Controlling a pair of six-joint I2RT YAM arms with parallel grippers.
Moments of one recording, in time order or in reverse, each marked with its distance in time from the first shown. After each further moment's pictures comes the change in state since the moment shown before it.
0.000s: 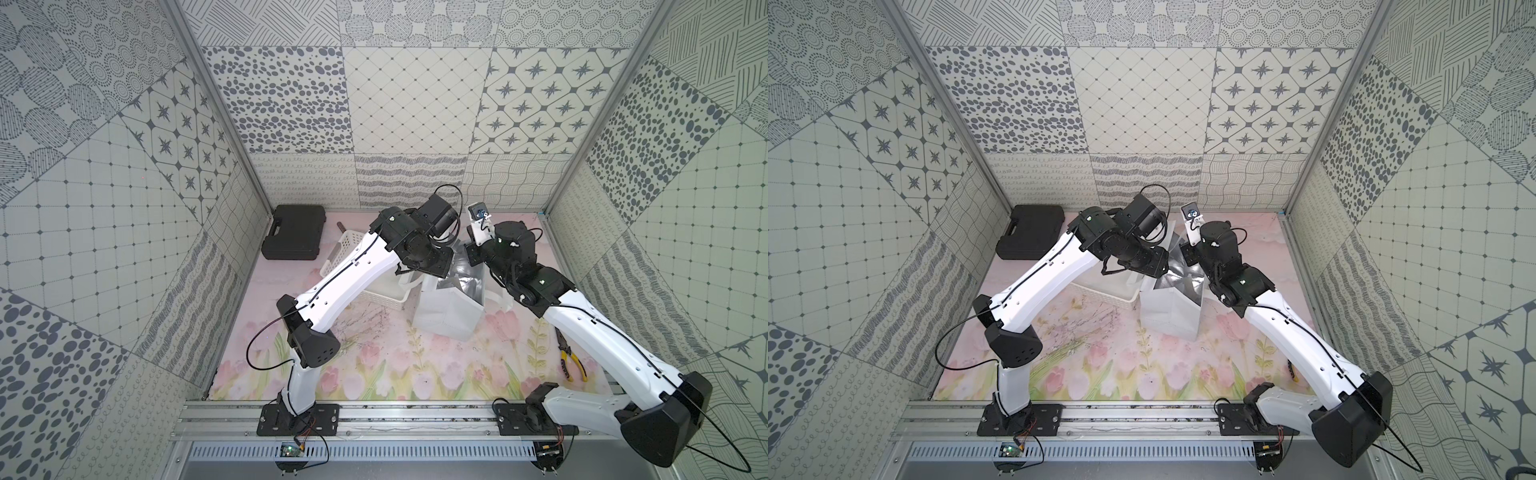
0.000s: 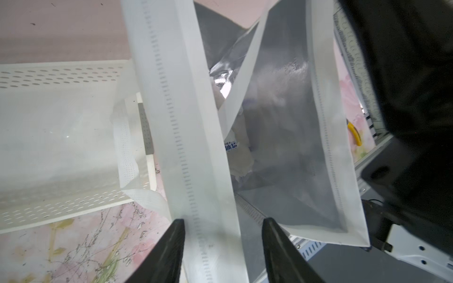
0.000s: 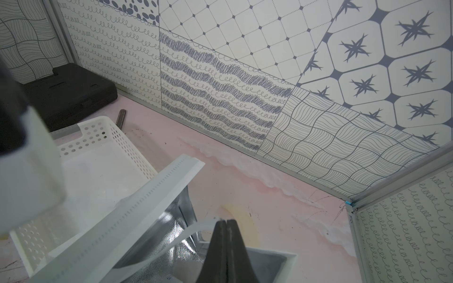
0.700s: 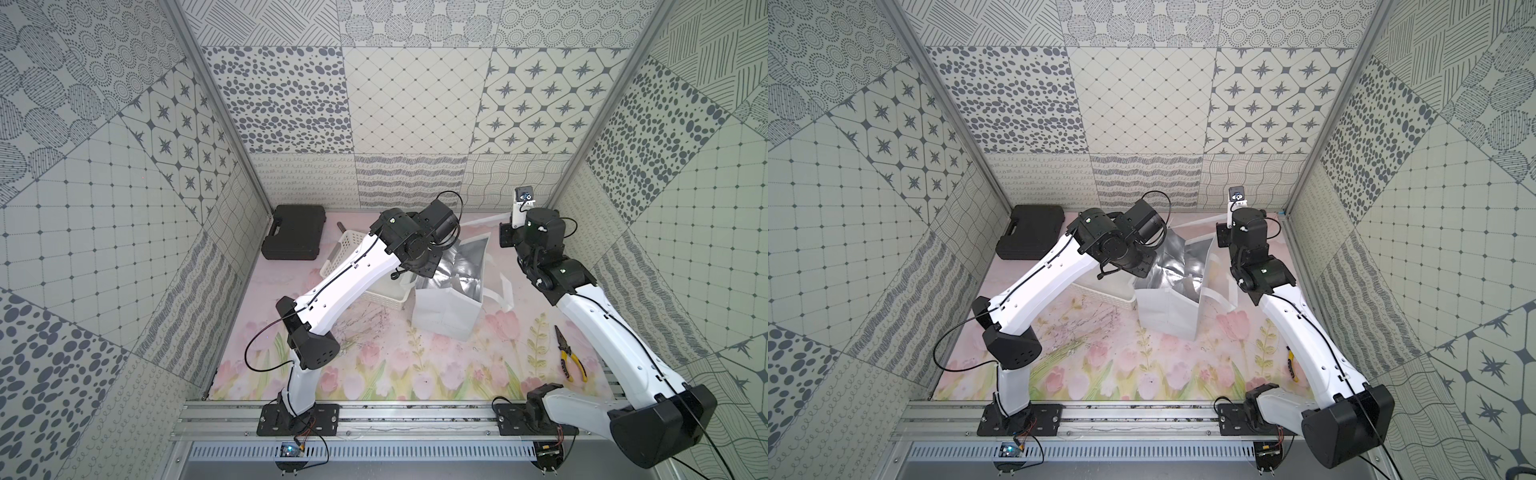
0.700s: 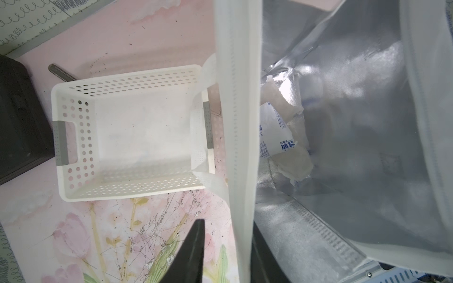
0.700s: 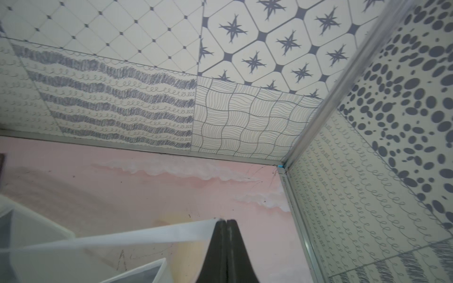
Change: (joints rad) left arm -0.008 -0.021 0.002 -0.093 -0.249 0.042; right arm -0.292 0.011 0.053 0.001 0.137 0.087
